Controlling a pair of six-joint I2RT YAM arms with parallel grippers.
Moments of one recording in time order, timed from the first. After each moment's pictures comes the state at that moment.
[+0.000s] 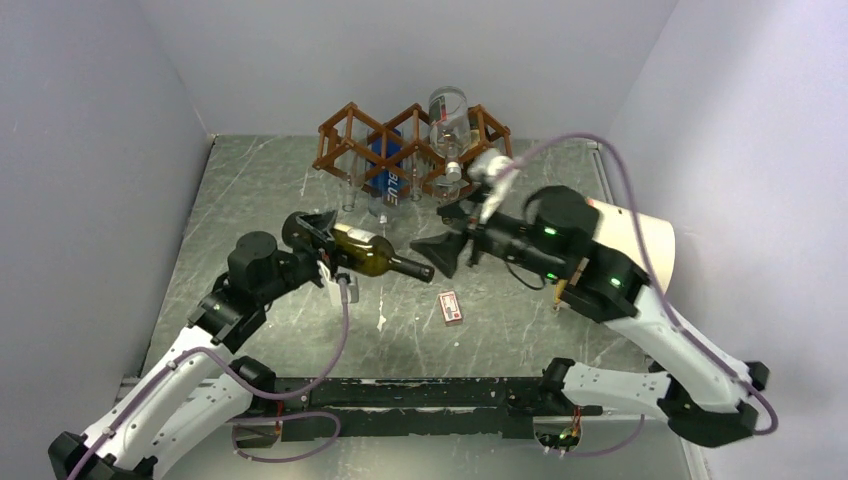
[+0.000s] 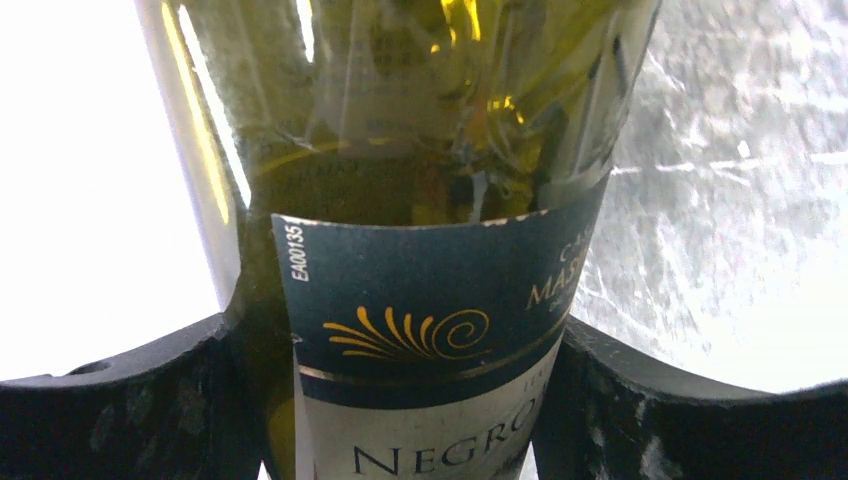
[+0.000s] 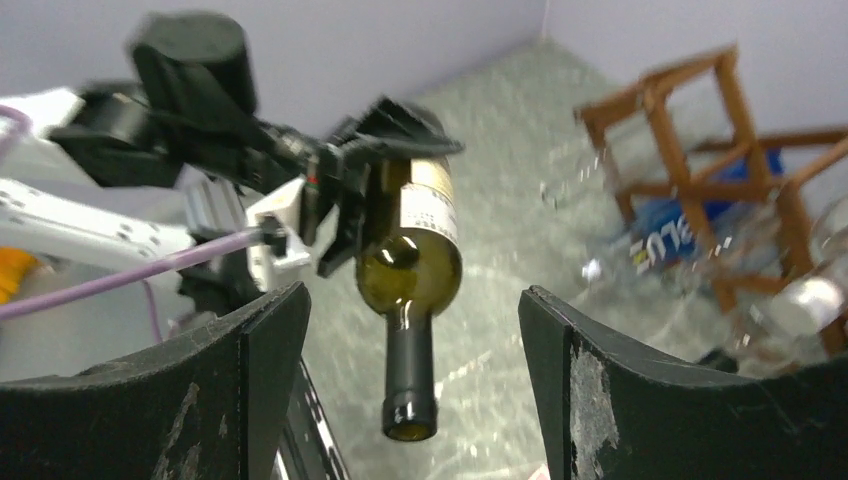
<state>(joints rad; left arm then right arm) -0.52 0.70 0.66 -0.18 0.29 1.26 0.96 0.93 1.34 -0.41 -0.11 0.09</state>
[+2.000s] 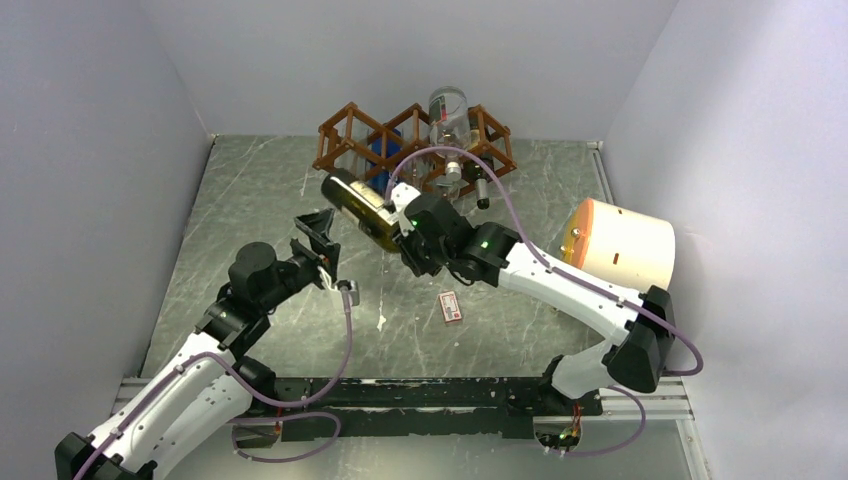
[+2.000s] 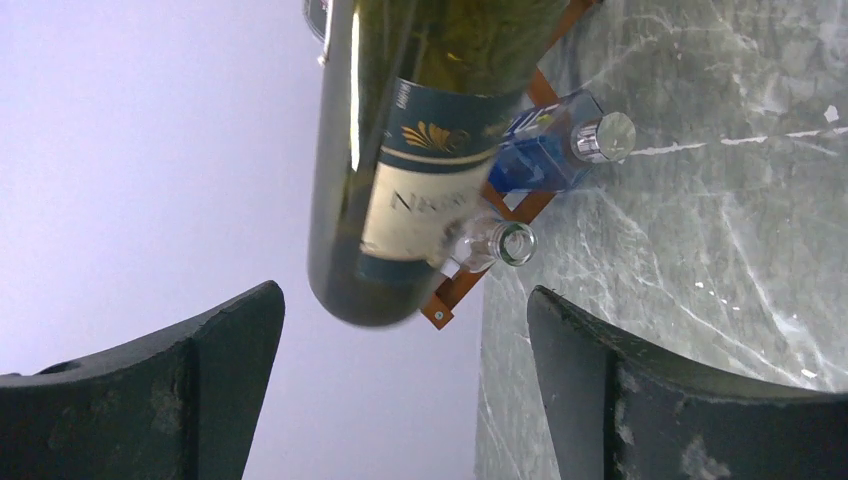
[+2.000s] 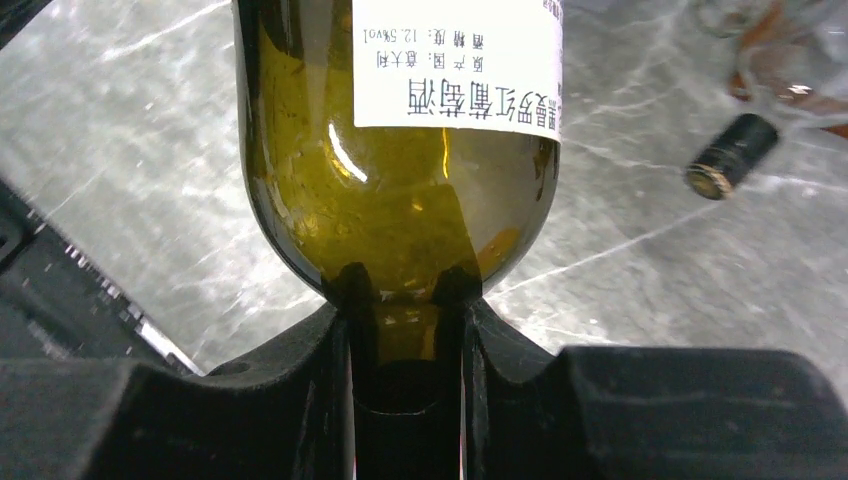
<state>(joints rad) -0.52 0.66 0.51 -0.02 0.25 1.39 0.97 1.43 1.30 -0.62 0.11 0.06</state>
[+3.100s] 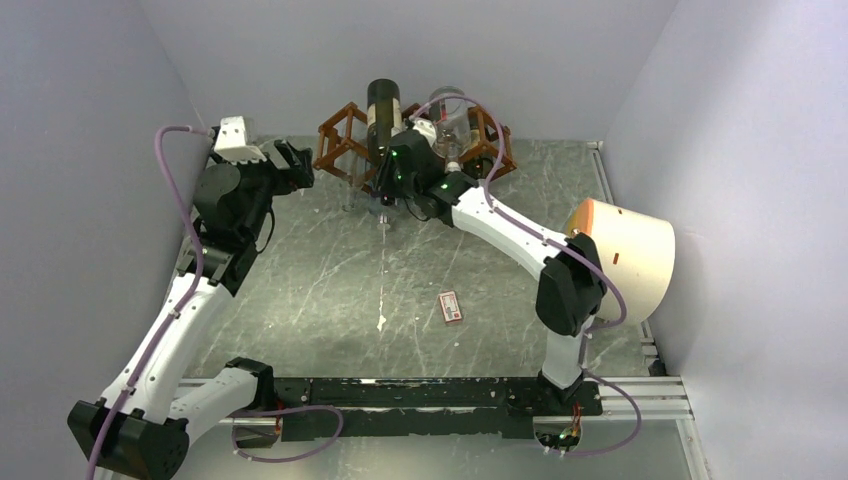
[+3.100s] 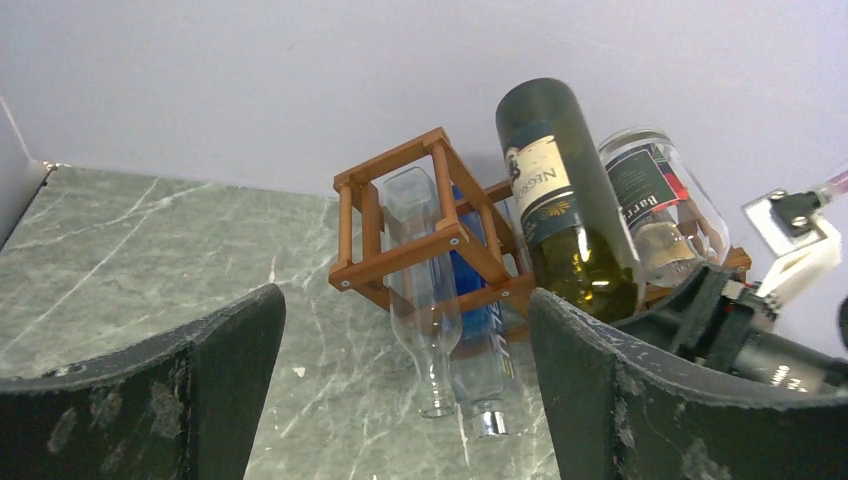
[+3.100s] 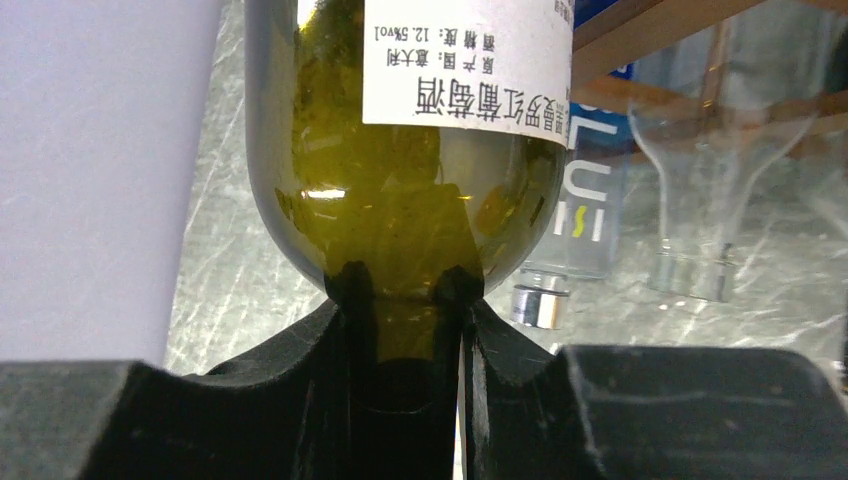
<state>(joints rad) -0.28 0.98 1.00 0.01 -0.17 -0.28 0.76 1.84 1.65 -0.30 0.24 0.69</state>
